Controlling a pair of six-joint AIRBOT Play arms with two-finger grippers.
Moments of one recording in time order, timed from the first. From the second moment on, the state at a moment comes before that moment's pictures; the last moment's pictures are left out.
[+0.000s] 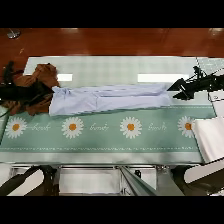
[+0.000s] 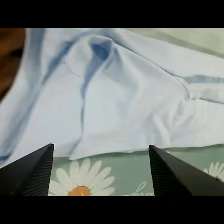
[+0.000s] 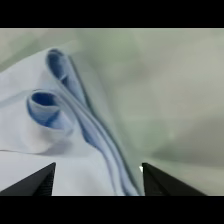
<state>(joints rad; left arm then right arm) 0.28 -1.11 0.90 0.94 -1.09 -1.38 -0.37 -1.81 1.39 -0.89 1.26 1.35</state>
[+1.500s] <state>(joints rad) -0.81 -1.88 1.55 0.82 -0.81 -1.53 -0.23 -0.66 0.87 -1.01 1.40 1.44</state>
